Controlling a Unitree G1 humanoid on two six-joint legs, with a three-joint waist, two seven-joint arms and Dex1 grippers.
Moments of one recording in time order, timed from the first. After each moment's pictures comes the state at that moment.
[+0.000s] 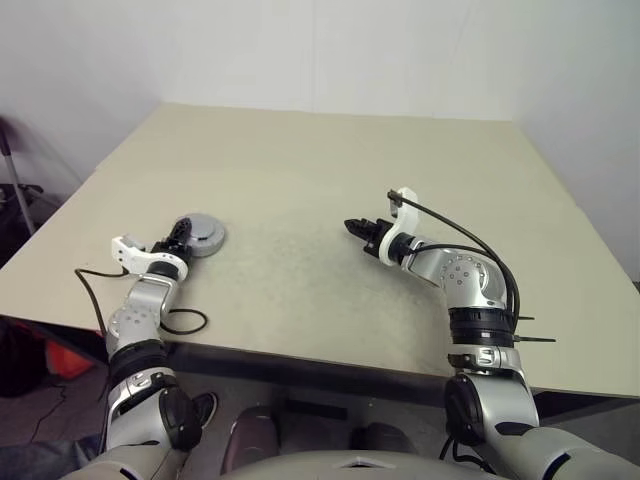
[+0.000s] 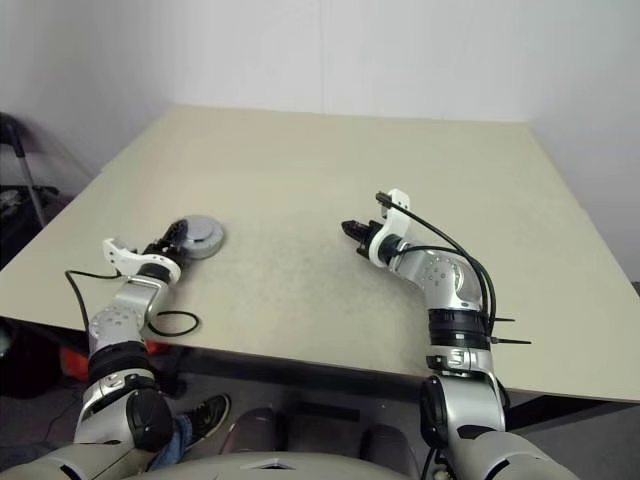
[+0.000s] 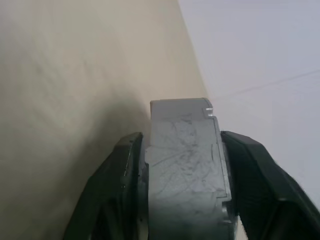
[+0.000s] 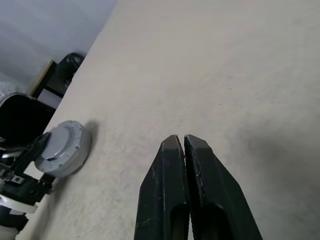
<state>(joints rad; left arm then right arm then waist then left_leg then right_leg) -0.46 0.19 0.70 0.50 -0.93 0.50 -0.18 -0.58 -0.13 -0.22 0.20 0.66 0.96 0.24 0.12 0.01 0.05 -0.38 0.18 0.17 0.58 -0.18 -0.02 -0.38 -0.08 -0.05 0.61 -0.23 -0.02</state>
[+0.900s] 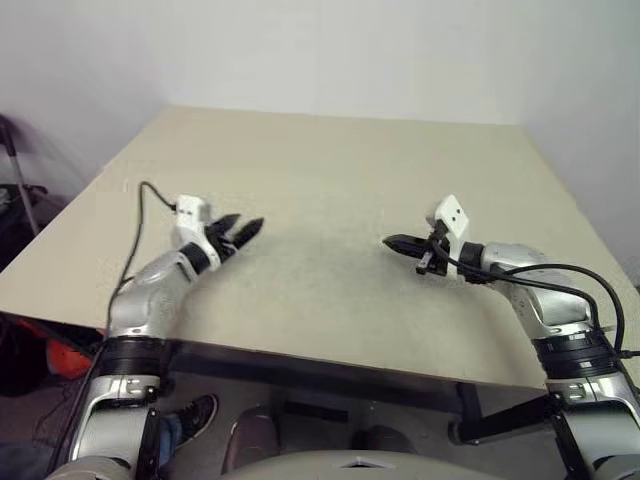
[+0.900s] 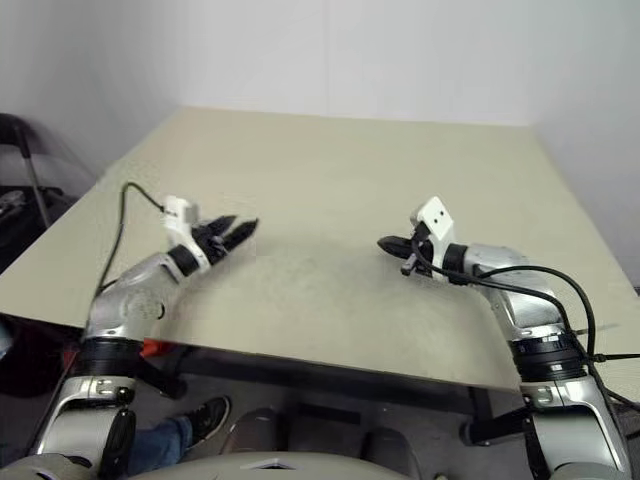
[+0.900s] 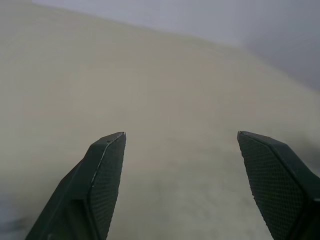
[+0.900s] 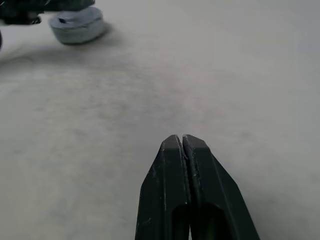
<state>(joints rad) -0.38 0.34 0.03 0.21 -0.46 0.37 -0.65 -0.38 -0.64 0.03 0.08 0.35 0.45 0.89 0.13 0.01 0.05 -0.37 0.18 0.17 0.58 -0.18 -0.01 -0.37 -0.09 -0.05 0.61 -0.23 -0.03</state>
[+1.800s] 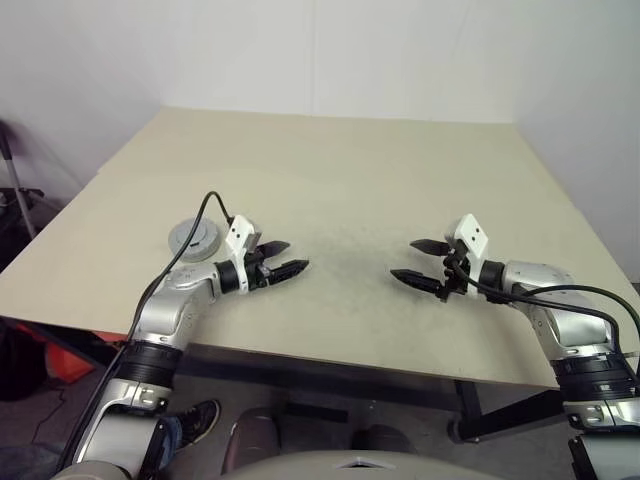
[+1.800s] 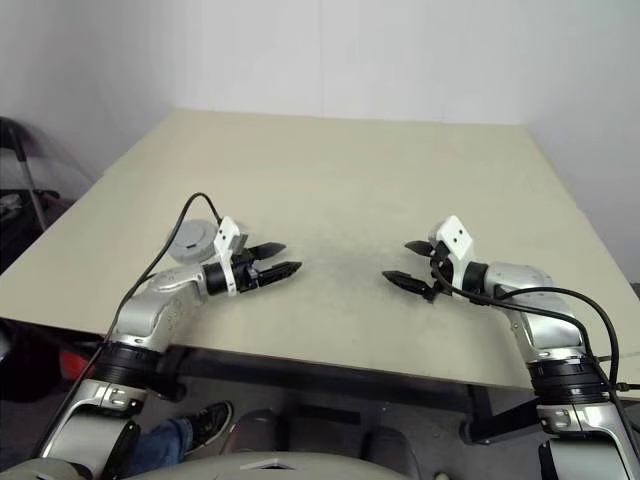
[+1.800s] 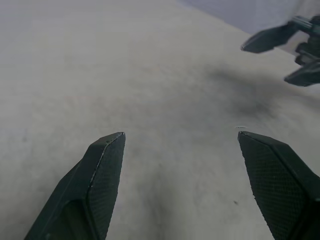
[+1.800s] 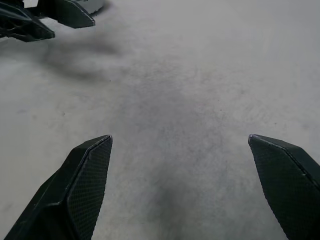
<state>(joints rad) -0.36 0.36 -0.07 0.15 -0.41 0.44 -0.89 -0.27 -0.67 -0.01 0.03 0.34 0.44 0.98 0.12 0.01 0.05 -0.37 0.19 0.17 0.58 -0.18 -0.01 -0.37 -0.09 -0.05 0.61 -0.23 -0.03</state>
